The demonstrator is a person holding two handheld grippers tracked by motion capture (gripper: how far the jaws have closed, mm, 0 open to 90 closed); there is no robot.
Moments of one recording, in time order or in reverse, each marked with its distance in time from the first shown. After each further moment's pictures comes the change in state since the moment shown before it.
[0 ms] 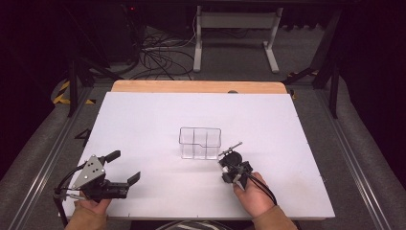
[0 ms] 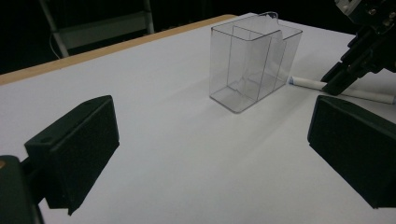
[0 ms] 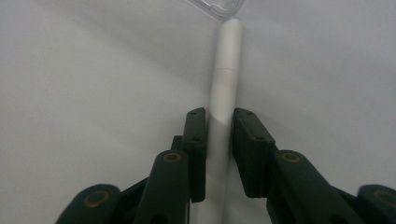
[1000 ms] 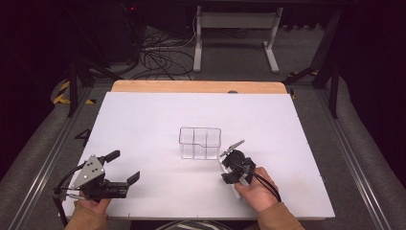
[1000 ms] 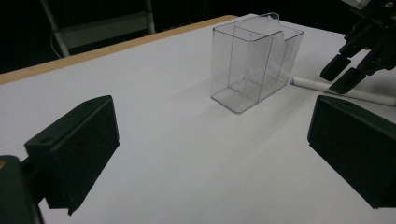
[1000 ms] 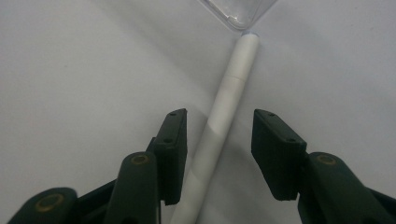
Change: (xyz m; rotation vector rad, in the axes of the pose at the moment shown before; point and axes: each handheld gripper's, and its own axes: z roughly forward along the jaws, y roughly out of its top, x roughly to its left) left arm 0.001 0.000 -0.001 -0.001 0.001 -0.010; right arm -0.014 0.001 -0.006 -0.030 0.078 -0.173
